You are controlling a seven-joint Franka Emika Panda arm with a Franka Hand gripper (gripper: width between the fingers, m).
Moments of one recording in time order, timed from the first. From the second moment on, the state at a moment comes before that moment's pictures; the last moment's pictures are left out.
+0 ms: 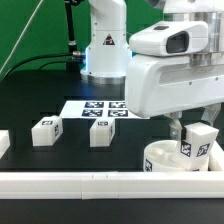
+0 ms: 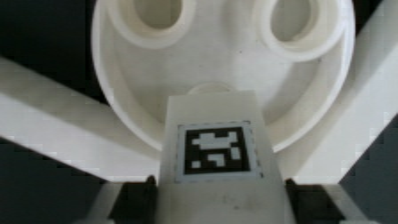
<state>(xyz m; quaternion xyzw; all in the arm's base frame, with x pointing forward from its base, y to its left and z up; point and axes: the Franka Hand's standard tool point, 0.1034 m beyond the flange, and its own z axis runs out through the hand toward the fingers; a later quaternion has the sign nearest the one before) 0.642 0.093 0.073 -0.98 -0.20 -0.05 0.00</state>
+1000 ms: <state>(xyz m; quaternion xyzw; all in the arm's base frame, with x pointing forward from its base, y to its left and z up) 0.645 0.071 0.073 -0.94 0.32 -0.06 0.03</state>
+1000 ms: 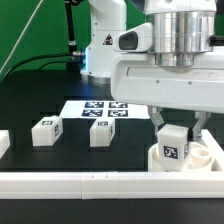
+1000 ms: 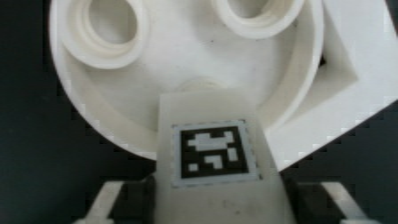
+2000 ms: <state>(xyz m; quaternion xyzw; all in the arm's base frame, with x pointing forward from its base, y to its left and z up) 0.622 0.057 0.071 -0.70 0.71 -0.04 0.03</state>
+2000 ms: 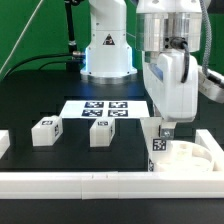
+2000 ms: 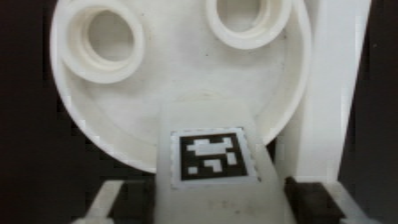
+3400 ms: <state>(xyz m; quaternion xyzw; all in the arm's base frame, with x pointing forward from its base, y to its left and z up) 0.619 0.068 0.093 -0.63 0.77 -0.03 0.04</state>
